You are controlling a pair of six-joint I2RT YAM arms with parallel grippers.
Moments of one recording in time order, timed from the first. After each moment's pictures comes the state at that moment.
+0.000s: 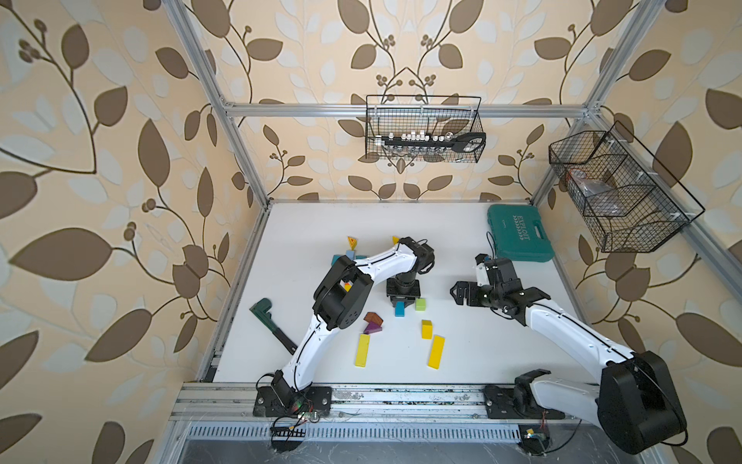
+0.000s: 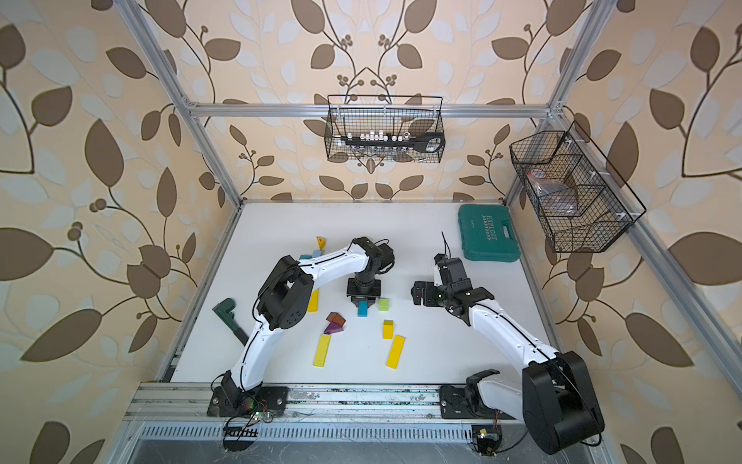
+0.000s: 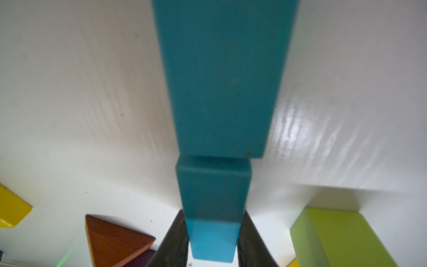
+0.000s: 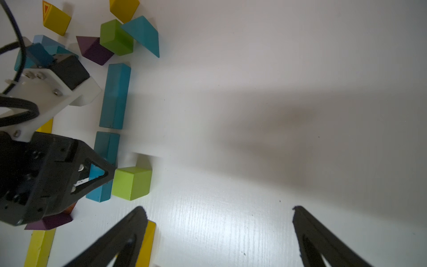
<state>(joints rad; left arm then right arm) -0.83 2.30 1.86 -1.27 0.06 -0.79 0.27 1.19 0.65 -0.38 -0.10 0.36</state>
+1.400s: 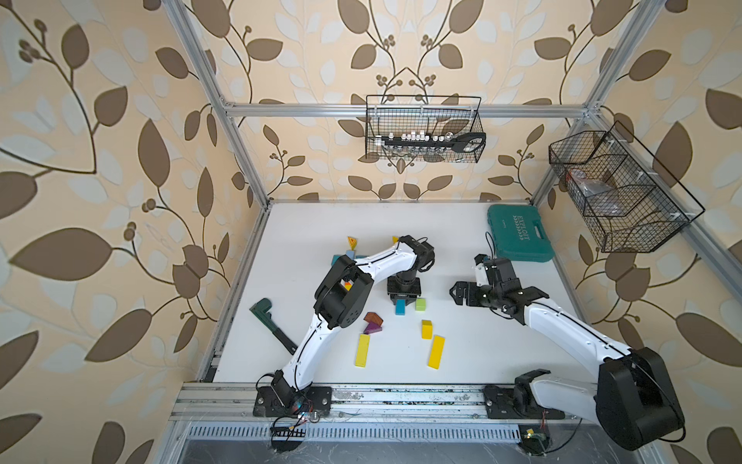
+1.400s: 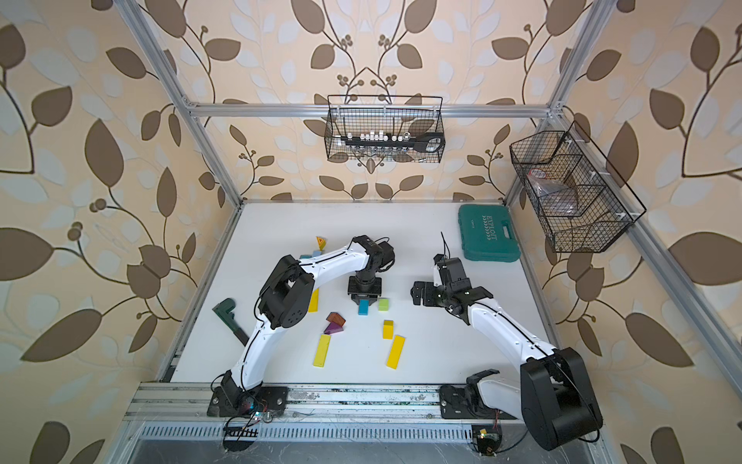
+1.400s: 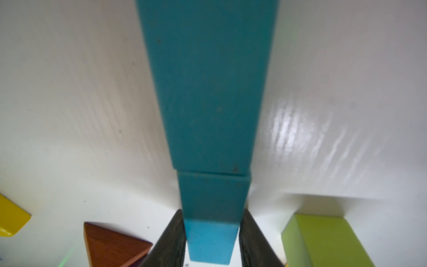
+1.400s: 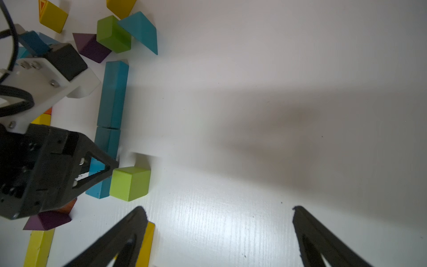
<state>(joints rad) -0.82 2.31 1.89 -1.27 0.06 -0.78 0.27 1.21 0.65 -0.37 -0.11 0.36</state>
